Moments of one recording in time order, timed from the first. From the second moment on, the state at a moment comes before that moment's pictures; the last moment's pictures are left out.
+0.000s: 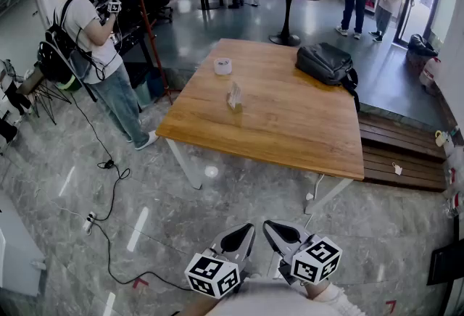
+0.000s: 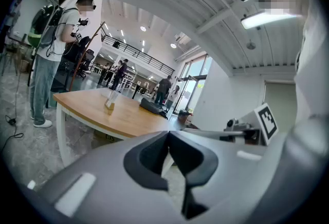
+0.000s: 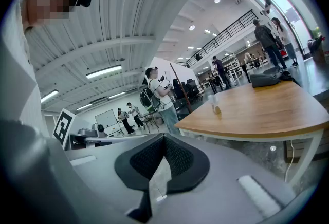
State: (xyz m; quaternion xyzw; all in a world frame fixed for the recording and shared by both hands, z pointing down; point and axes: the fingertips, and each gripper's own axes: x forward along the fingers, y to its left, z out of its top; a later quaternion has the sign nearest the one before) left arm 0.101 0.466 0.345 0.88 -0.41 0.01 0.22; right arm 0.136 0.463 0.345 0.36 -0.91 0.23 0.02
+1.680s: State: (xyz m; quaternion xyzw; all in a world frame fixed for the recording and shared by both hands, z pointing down) left arm -0.014 0.161 0.357 0.88 -0.38 0.03 0.27; right arm 0.025 0.156 0.353 0.40 -0.88 0.26 0.02
